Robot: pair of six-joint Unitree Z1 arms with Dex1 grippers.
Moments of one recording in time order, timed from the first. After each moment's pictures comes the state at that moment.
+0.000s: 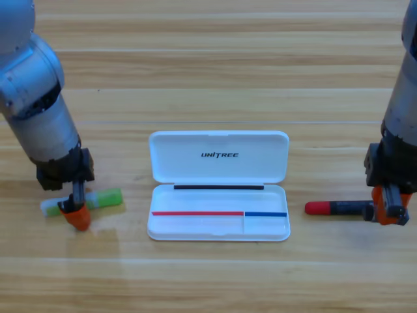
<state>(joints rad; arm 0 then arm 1) -0.54 1.95 -1.12 0.61 0.09 0.73 0.83 1.90 -1.49 1.16 -0.02 -0.63</state>
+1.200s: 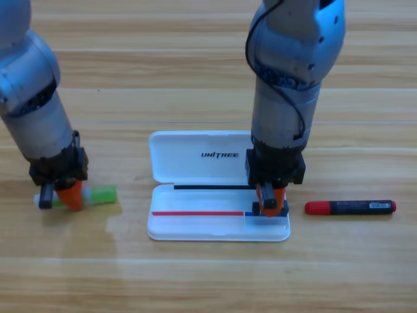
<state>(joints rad) -0.54 1.94 -1.13 0.64 0.11 0.83 0.91 2.29 -1.97 1.23 0.04 -0.76</state>
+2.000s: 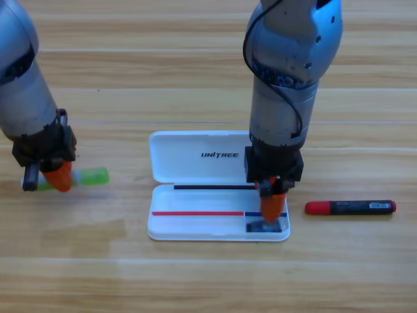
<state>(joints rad) -0.54 1.85 -1.20 0.78 0.11 0.83 0.91 2.30 -1.99 1.23 0.03 -0.75</state>
